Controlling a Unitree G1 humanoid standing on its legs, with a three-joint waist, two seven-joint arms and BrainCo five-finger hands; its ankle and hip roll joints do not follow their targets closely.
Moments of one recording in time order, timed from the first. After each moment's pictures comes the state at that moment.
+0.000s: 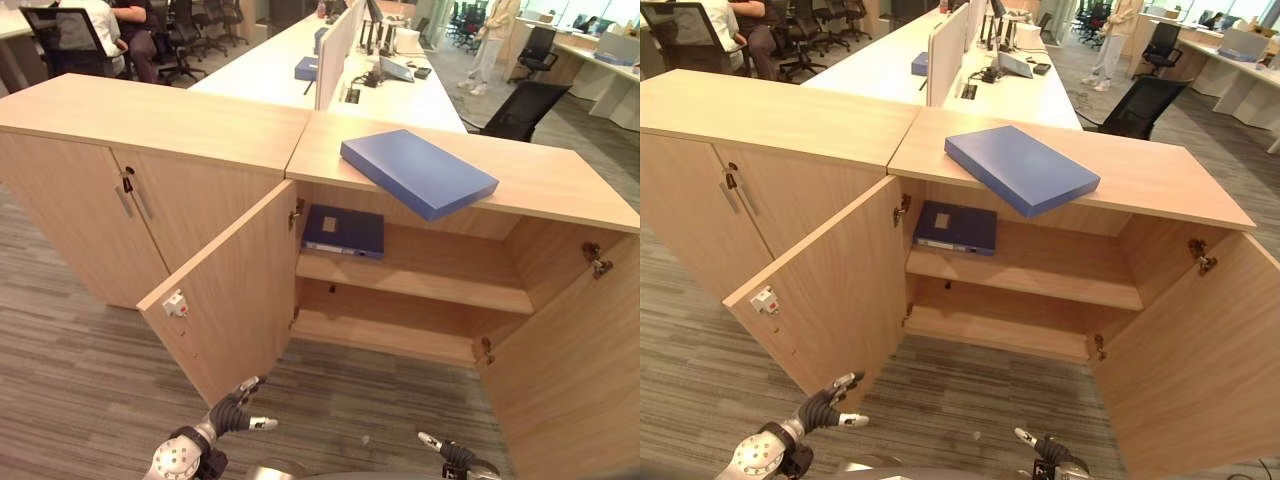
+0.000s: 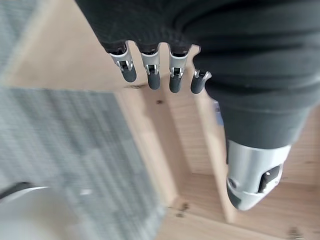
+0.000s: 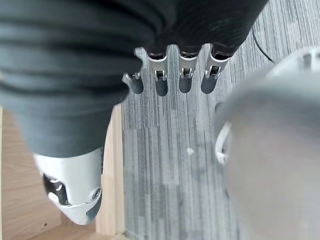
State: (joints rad) left arm 0.27 0.54 -0.32 0.24 -0.09 -0.09 -0.20; right arm -0.05 -0.19 0.05 1.26 0.33 0.01 -0.02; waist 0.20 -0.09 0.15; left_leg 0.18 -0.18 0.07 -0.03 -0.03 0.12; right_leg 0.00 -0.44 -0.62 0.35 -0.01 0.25
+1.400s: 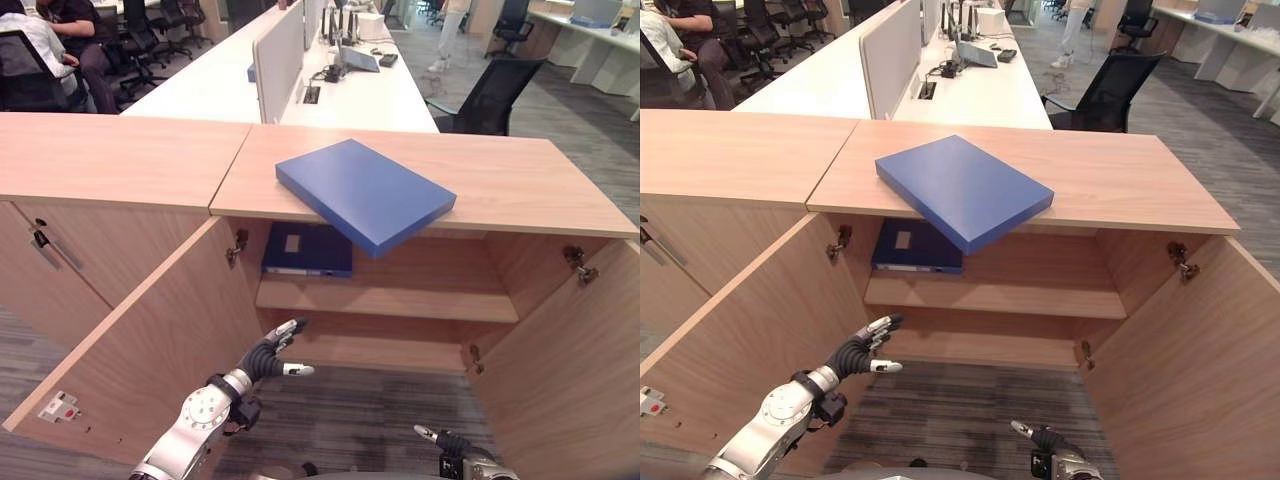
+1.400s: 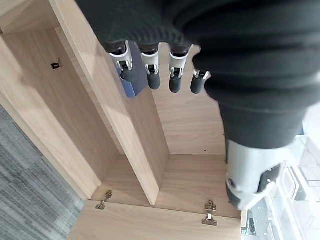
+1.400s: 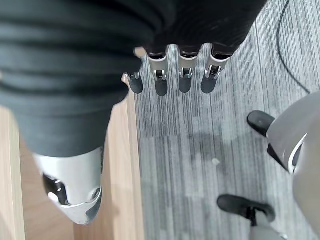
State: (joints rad) left arm 0.14 0.52 -0.38 0.05 -0.22 -0.08 -0.19; right arm -0.12 -0.20 0.08 1.34 0.32 0.01 -0.02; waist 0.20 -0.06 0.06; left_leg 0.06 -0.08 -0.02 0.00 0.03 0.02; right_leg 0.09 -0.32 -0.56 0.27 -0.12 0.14
